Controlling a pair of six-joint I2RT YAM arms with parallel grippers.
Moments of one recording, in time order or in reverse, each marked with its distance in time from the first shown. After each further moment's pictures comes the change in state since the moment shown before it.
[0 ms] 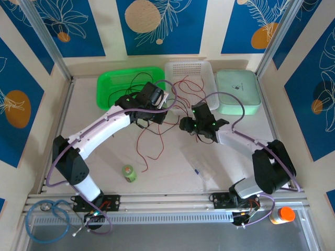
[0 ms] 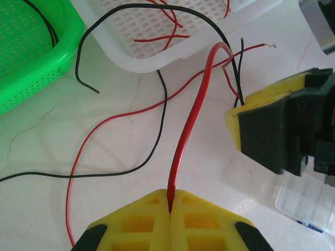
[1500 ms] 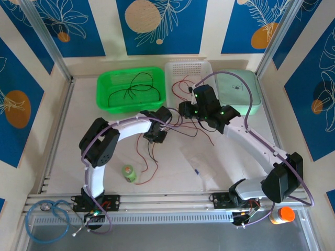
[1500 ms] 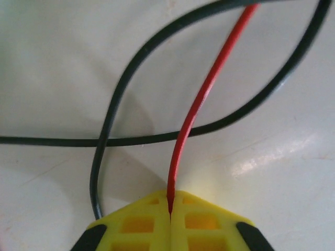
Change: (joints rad) left arm -0.001 0.332 -0.213 0.112 -0.087 -0.053; right arm 0.052 -0.124 0.317 -0.281 0.028 -0.143
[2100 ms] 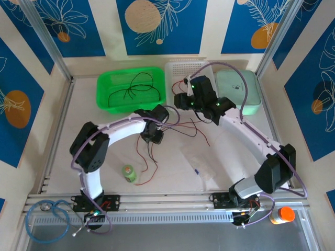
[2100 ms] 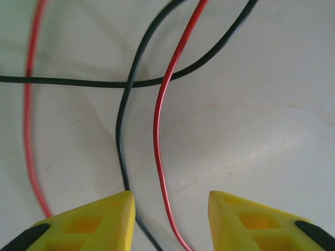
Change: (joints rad) left arm 0.000 -0.090 -0.024 -0.073 0.009 -0.006; right arm -0.012 0.097 0.116 0.009 -0.001 -0.085
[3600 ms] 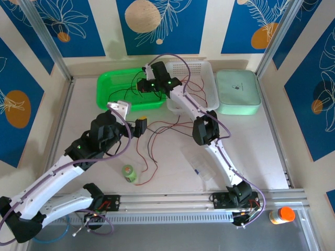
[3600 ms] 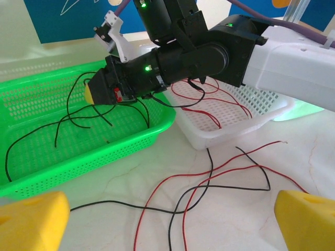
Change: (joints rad) left arm -0.011 -1.001 -0.400 0.406 -0.214 0.090; right arm 0.015 1.268 1.362 -0.037 -0.441 0.021
